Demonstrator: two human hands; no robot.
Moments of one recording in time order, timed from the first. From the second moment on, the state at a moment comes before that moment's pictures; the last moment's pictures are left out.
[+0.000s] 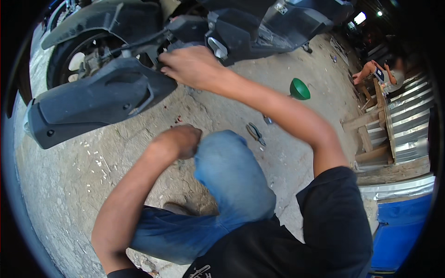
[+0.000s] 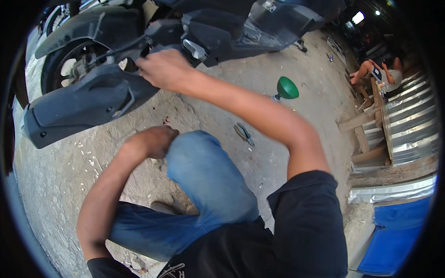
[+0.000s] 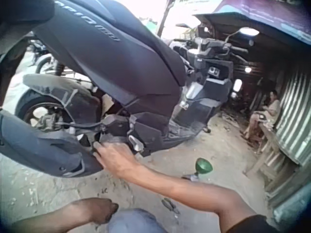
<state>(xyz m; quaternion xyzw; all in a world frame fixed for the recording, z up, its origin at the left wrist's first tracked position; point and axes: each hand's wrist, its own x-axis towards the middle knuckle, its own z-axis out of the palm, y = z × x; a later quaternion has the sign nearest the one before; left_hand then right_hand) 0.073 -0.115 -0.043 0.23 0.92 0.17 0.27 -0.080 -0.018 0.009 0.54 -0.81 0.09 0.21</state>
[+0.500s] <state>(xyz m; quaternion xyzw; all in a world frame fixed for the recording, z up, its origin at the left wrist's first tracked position) 0.067 -0.138 -0.056 0.14 0.93 0.13 0.32 -0.076 0.371 -0.367 0.17 -0.98 -0.03 -0.08</state>
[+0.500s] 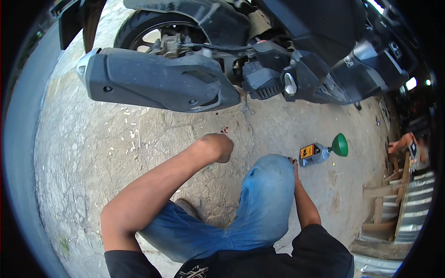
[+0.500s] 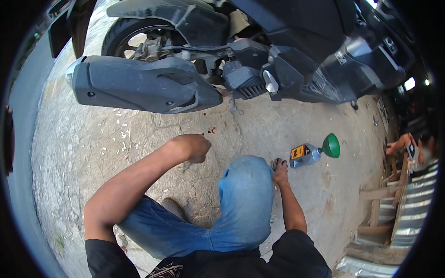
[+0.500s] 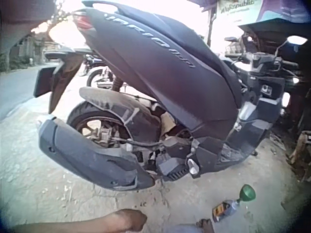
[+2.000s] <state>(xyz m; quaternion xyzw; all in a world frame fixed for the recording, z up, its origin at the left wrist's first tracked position) 0.078 -0.136 -0.065 0.13 0.94 0.13 0.29 -0.160 -0.163 0.049 0.57 -0.63 0.39 -0.35</state>
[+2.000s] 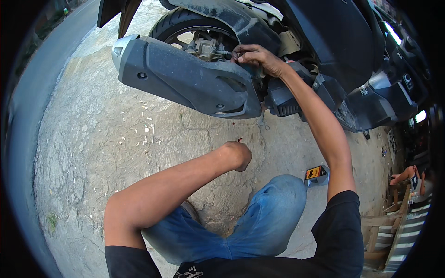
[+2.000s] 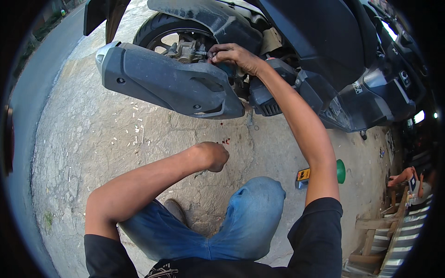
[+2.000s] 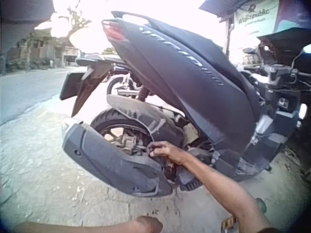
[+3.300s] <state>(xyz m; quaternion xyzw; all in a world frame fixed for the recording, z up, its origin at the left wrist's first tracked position) 0.068 -0.137 -0.080 0.13 0.93 0.12 0.33 -0.135 -0.162 0.051 0.46 -0.59 0.52 -0.42</state>
